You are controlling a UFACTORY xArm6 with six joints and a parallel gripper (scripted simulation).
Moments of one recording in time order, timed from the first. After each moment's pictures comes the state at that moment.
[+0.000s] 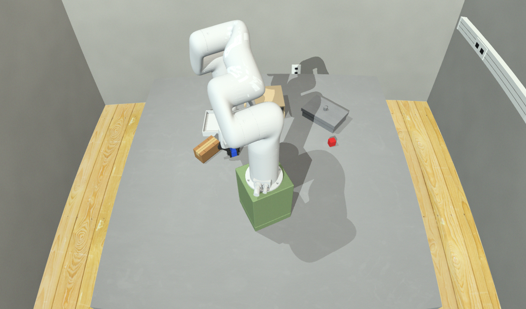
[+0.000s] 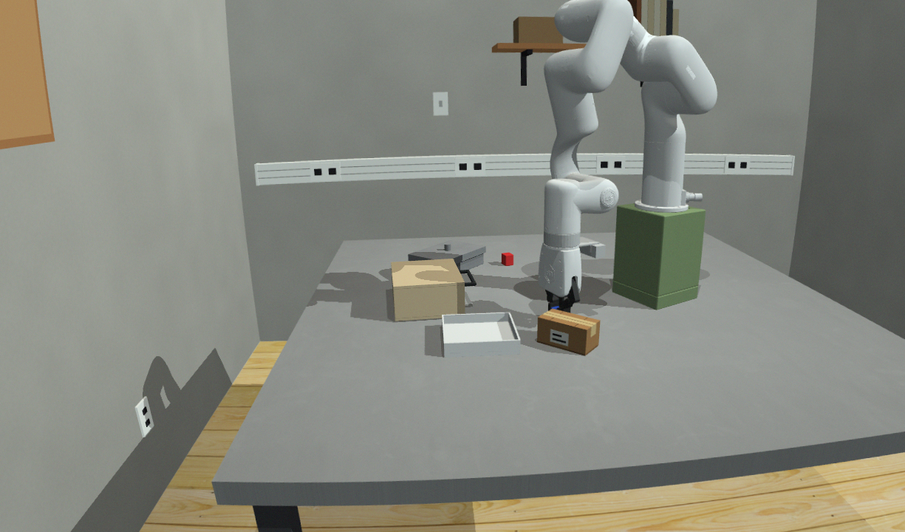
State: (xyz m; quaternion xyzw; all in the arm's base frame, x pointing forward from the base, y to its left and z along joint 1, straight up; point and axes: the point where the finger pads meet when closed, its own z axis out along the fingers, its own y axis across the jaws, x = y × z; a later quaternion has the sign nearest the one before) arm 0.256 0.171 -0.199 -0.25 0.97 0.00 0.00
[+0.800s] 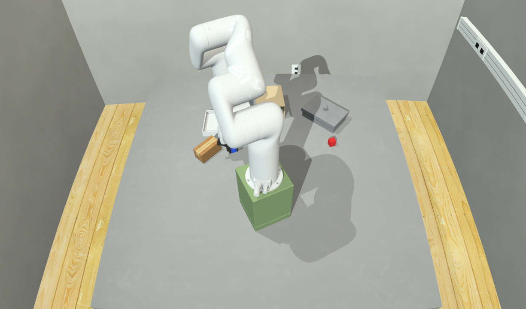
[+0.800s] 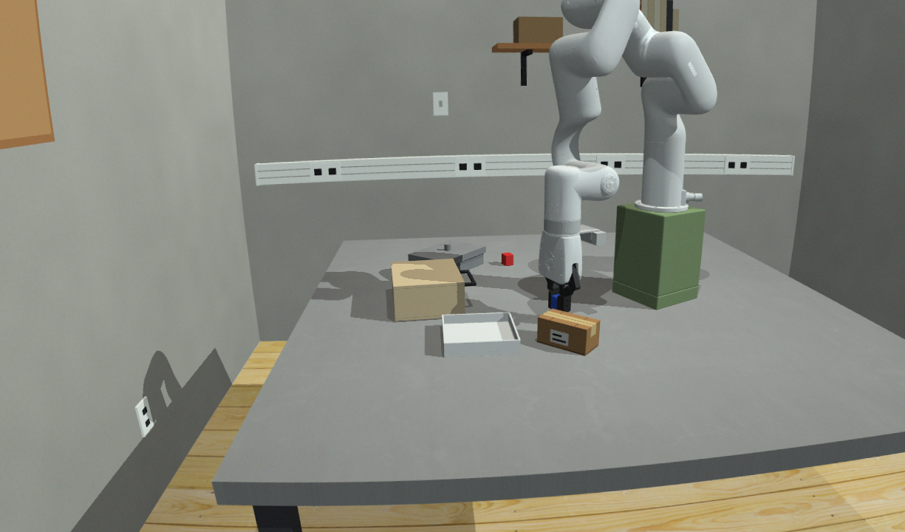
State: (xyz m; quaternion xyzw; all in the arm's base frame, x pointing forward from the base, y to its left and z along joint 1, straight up) arm 0.256 0.171 -0.171 -0.25 0.97 0.00 0.00
